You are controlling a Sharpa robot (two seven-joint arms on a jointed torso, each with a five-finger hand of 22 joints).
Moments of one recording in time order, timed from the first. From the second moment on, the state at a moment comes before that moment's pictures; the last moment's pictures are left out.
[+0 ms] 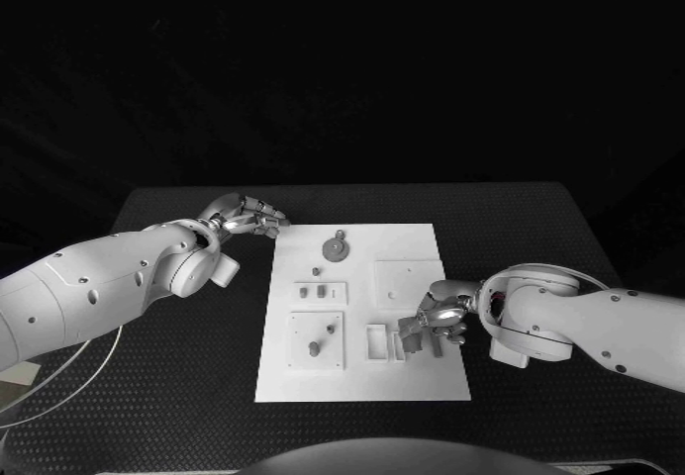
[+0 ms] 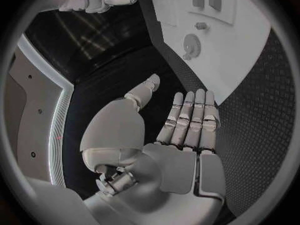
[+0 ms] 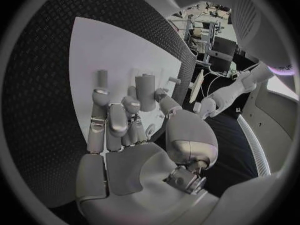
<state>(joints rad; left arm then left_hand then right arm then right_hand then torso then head) 1.16 -0.77 -0.08 1.19 -0.48 -0.22 0.17 1.05 -0.12 0.51 -0.22 0.05 0.77 0.20 0.30 0.47 0.94 0.21 0.06 0.08 0.71 0.20 0.51 0.37 0.03 0.74 0.10 0.06 0.79 1.15 -0.92 -0.16 1.70 -1.06 0.04 -0.44 0.74 0.03 0.50 -0.24 0.05 1.01 0.08 0.29 0.68 1.14 -0.03 1.08 1.15 1.30 -0.13 1.46 0.97 0.24 1.18 -0.04 0.84 1.31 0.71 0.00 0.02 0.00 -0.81</state>
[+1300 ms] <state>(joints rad) 1.16 -0.77 -0.08 1.20 -0.48 -0.22 0.17 1.05 -0.12 0.50 -0.22 0.05 0.77 0.20 0.30 0.47 0.94 0.21 0.06 0.08 0.71 0.20 0.50 0.37 0.03 0.74 0.10 0.06 0.79 1.15 -0.79 -0.17 1.62 -0.99 0.07 -0.47 0.67 0.01 0.56 -0.26 0.04 1.02 0.08 0.28 0.67 1.15 -0.03 1.08 1.14 1.30 -0.13 1.46 0.96 0.24 1.19 -0.04 0.84 1.31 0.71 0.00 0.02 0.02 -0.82</state>
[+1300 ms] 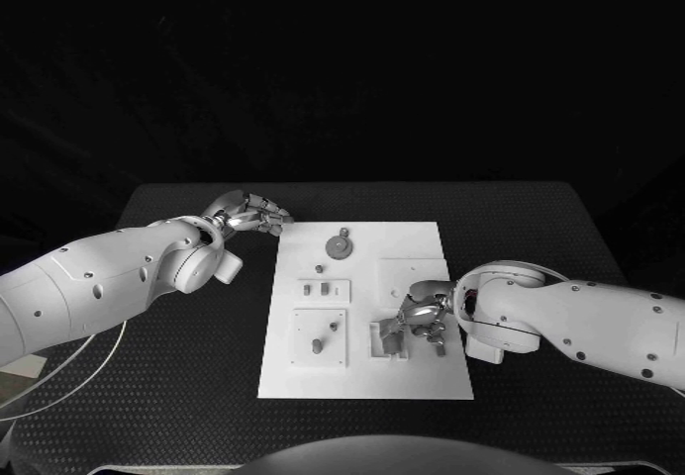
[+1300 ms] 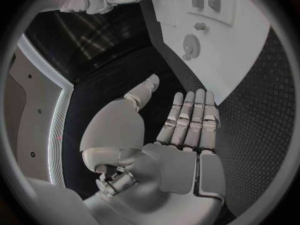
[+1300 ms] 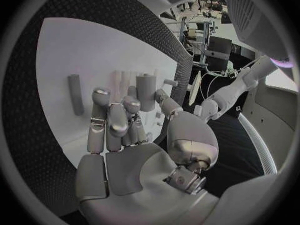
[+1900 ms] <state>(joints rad) 1.16 -0.78 -0.08 1.20 -0.48 -0.22 0.17 1.05 -0.12 0.50 -0.22 0.05 0.77 0.20 0.30 0.47 0.94 0.21 0.06 0.08 0.71 0.20 0.50 0.37 0.03 0.74 0.10 0.06 0.79 1.14 -0.78 -0.17 1.61 -0.99 0.07 -0.48 0.62 -0.03 0.57 -0.25 0.04 1.02 0.08 0.27 0.68 1.15 -0.03 1.08 1.14 1.29 -0.13 1.45 0.95 0.24 1.19 -0.04 0.84 1.31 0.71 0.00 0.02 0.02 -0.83</state>
